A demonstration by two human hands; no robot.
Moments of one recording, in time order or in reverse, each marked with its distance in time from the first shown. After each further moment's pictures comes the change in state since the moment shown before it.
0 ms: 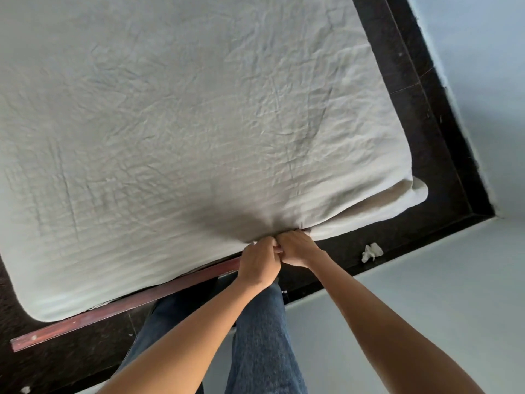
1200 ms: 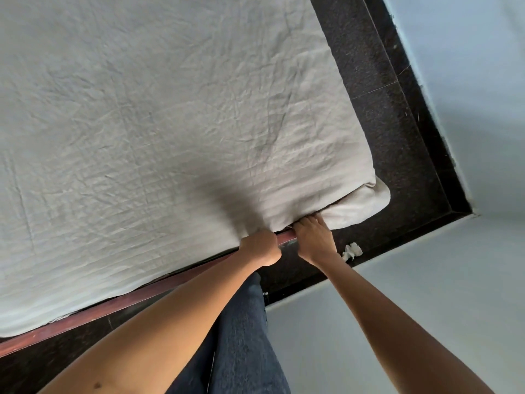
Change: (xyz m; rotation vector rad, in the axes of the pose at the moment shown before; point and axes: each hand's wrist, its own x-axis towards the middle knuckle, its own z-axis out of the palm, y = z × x) left_hand 0.054 0.089 0.016 0.341 -0.315 -0.010; right_hand -0.034 0.115 -0.007 -0.131 0.247 0.137
